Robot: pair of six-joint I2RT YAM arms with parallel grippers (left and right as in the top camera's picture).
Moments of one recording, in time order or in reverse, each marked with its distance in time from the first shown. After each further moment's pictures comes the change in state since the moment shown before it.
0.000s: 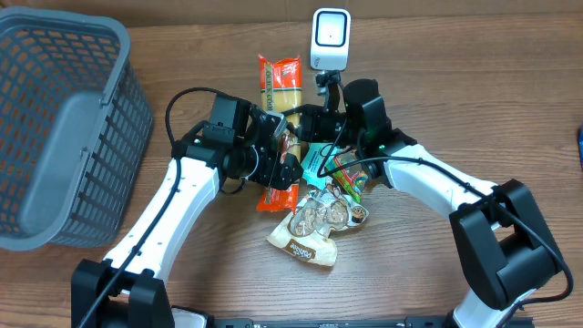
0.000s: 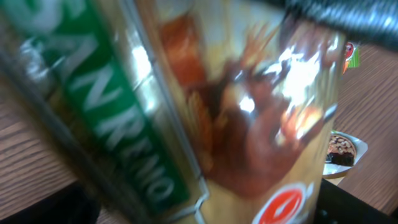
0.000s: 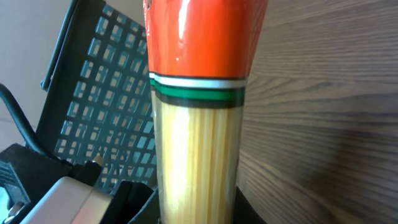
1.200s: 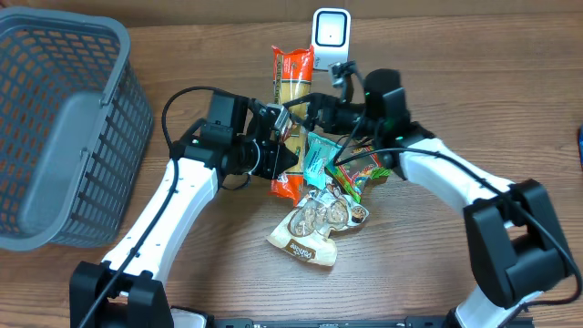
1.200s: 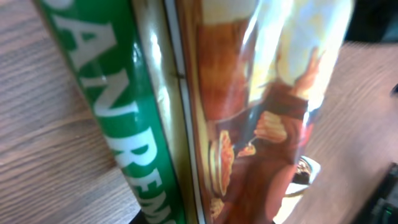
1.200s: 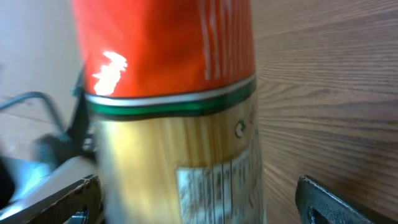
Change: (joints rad) left arm 0.024 -0.008 0.000 0.074 0.135 -0.071; right arm -0.115 -0.022 0.003 0.005 -0.165 0.015
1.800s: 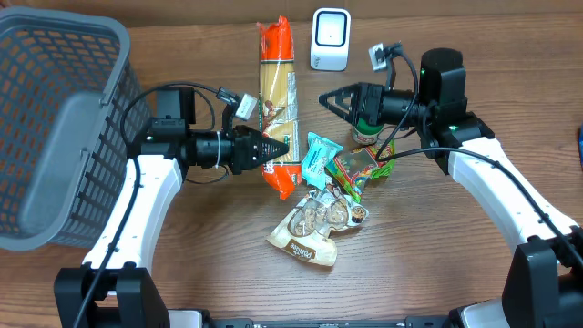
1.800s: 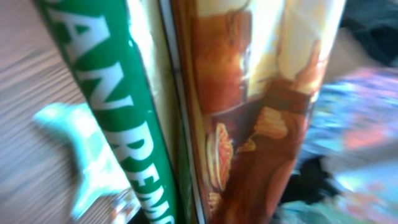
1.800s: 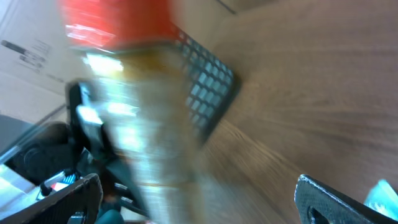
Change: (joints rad) left arm 0.236 0.003 0.000 0.020 0.696 0.272; right arm -0.153 -0.195 0.029 -0.297 -0.199 -0.208
